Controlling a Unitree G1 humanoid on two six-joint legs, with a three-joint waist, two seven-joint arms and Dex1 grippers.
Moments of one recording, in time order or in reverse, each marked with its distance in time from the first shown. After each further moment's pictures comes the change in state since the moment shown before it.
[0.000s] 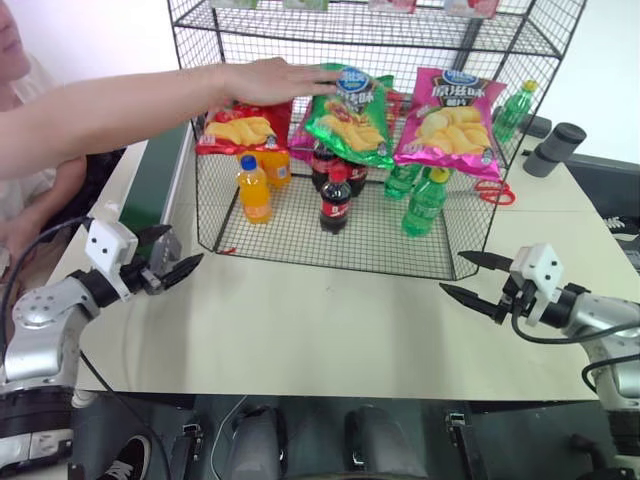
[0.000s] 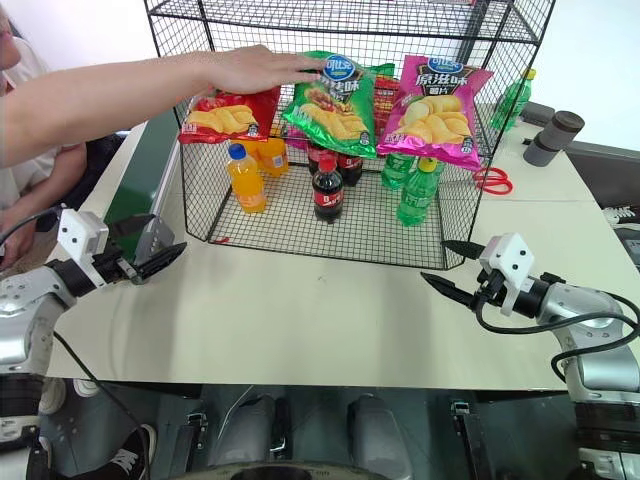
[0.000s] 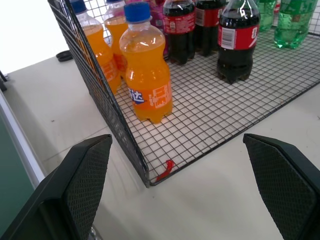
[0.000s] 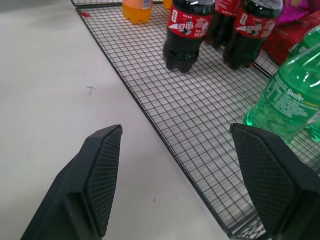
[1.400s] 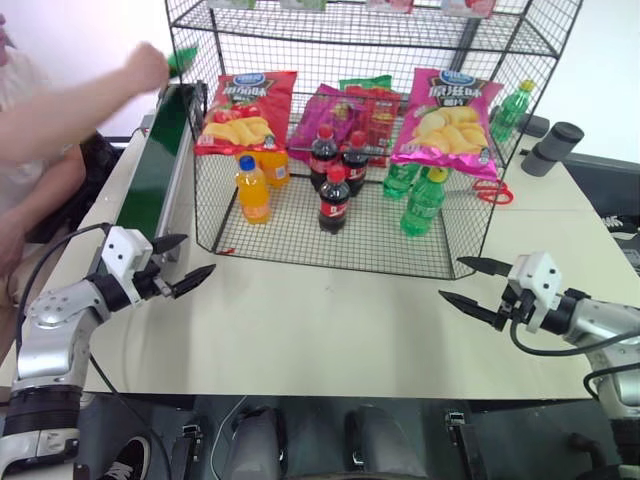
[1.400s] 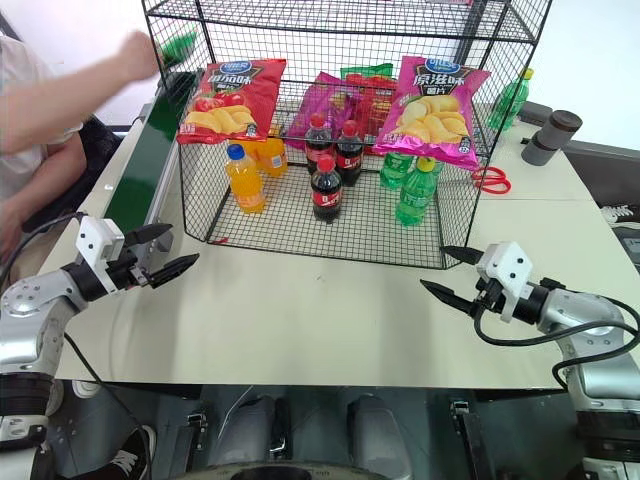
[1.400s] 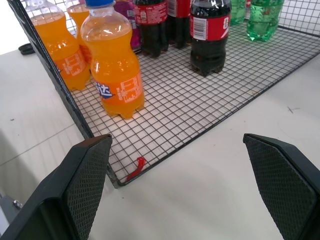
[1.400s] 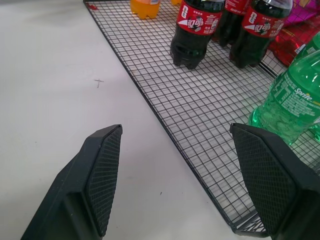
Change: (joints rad) left arm 0.012 -0.011 -0.037 -0.021 -0.008 0.035 -0.048; right arm 0.028 -0.008 0.011 -0.031 -0.013 -0.026 0.003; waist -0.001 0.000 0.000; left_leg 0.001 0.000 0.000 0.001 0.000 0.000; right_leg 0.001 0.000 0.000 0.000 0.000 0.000
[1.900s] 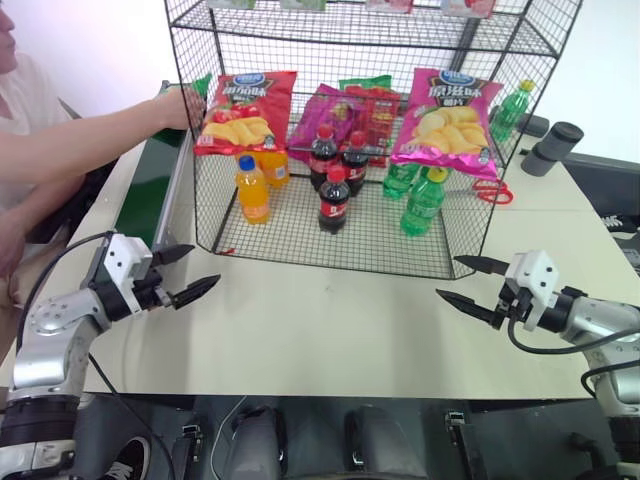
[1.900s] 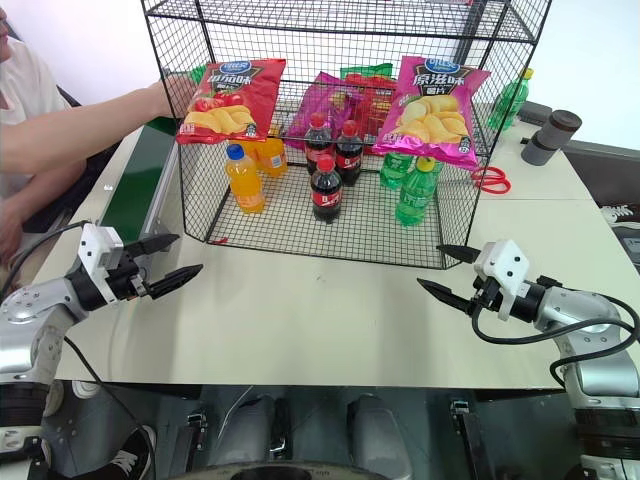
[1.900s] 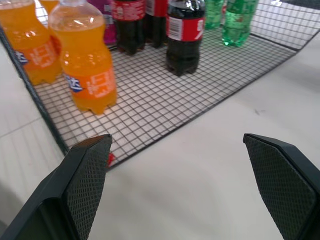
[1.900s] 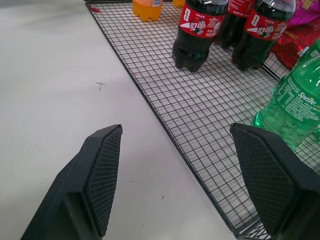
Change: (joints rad) left arm 0.057 0.004 0.002 -0.049 -0.074 0.054 -0.074; right arm -0.009 0.001 0.010 -0.009 0.004 0.013 -0.001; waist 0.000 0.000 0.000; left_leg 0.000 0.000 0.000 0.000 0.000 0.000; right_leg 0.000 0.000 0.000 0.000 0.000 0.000
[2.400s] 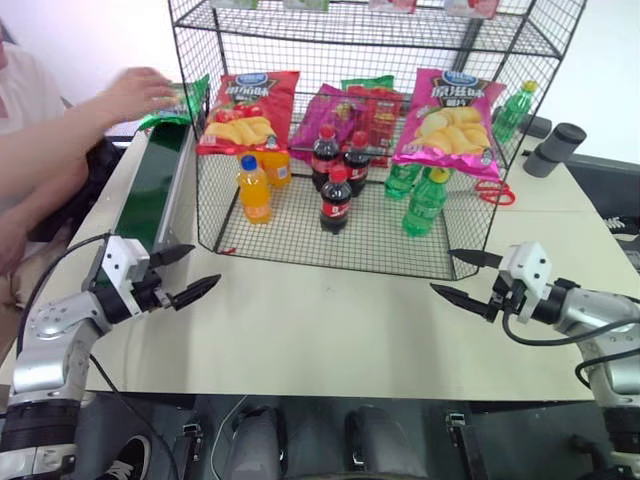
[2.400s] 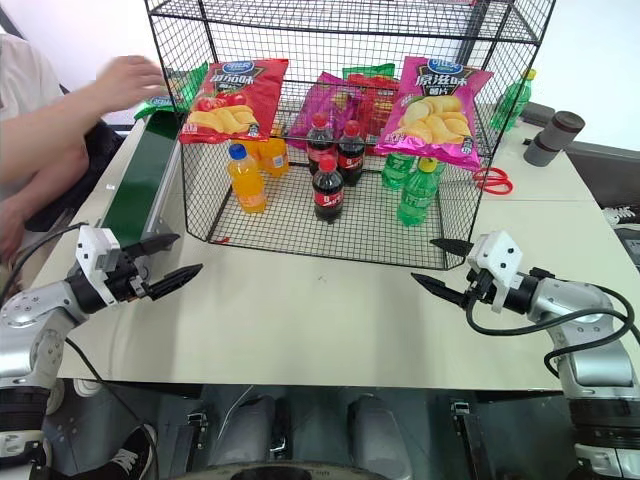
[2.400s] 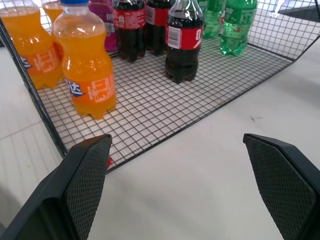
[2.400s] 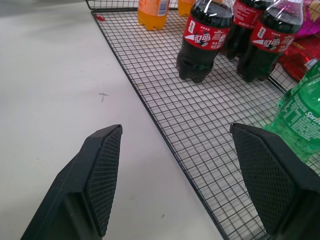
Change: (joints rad) left arm 0.002 -0.010 0.009 -0.013 -0.012 -0.022 0.023; right arm -0.048 0.005 0.029 0.000 0.001 0.027 0.001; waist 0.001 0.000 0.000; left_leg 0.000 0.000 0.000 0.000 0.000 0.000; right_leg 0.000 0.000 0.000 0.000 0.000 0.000
